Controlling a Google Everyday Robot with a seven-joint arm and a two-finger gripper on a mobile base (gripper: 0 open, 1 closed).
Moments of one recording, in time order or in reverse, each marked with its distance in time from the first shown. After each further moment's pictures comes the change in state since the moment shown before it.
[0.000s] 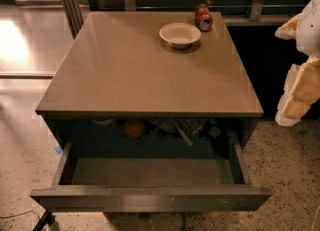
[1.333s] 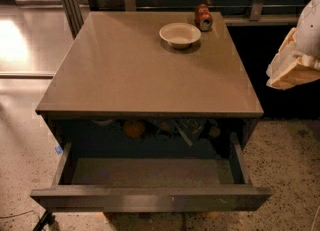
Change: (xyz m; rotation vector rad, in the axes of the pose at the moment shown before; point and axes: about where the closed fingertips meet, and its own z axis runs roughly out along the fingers) arm 0.000 0.000 0.000 0.000 0.000 0.000
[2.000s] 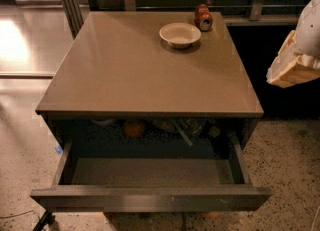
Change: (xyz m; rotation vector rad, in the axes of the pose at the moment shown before) arm 0.000 0.000 0.000 0.000 0.000 0.000
